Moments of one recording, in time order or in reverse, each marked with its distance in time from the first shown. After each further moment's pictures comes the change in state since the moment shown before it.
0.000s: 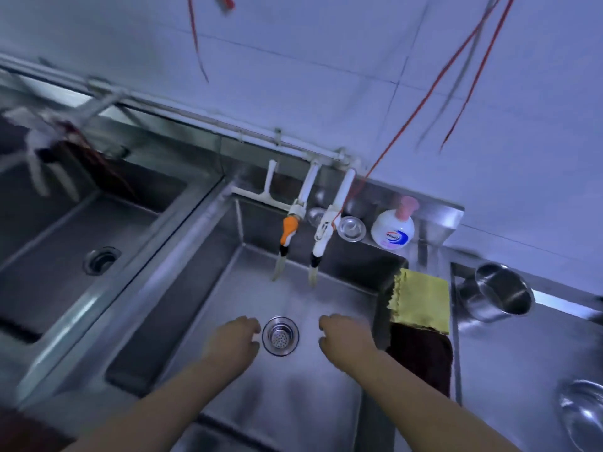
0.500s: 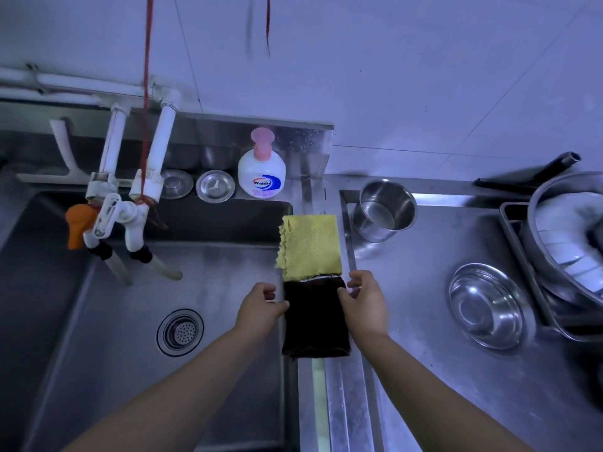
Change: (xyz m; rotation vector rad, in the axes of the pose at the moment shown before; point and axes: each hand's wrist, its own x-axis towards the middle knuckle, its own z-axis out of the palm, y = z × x) left_hand 0.097 0.230 0.134 -0.803 -0.258 -0.086; right_hand -0.068 0.211 0.072 0.874 0.526 0.871
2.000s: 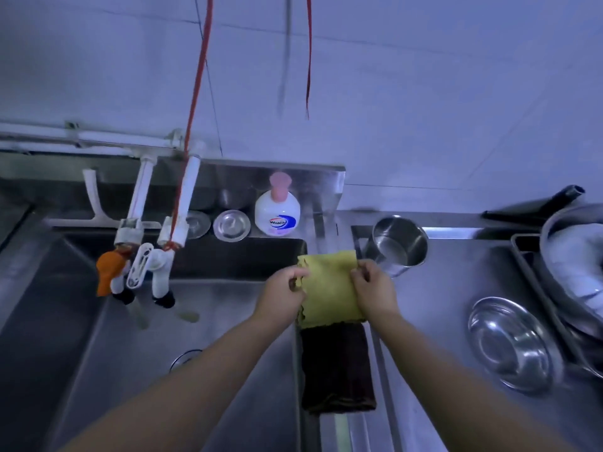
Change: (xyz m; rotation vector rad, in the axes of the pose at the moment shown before) left_hand 0.030 0.080 -0.031 0.040 -0.039 0.352; right_hand 0.062 -0.064 -0.005 0.113 -0.024 -0.044
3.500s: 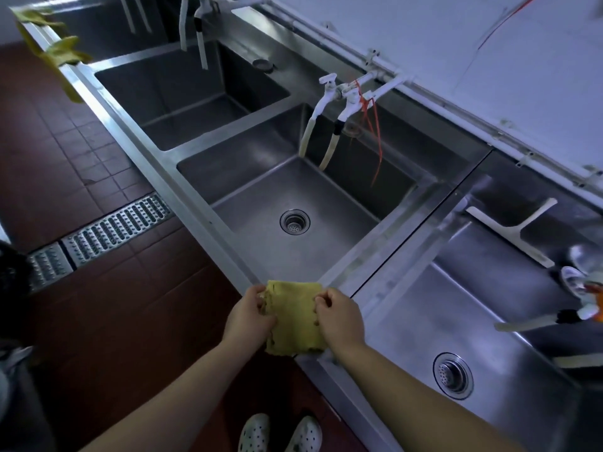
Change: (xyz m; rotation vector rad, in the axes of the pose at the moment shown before) left_hand -0.451 -0.306 -0.495 -0.193 0.799 -0.562; right_hand -0.512 -0.262 0.461 -0.327 -0.769 -0.512
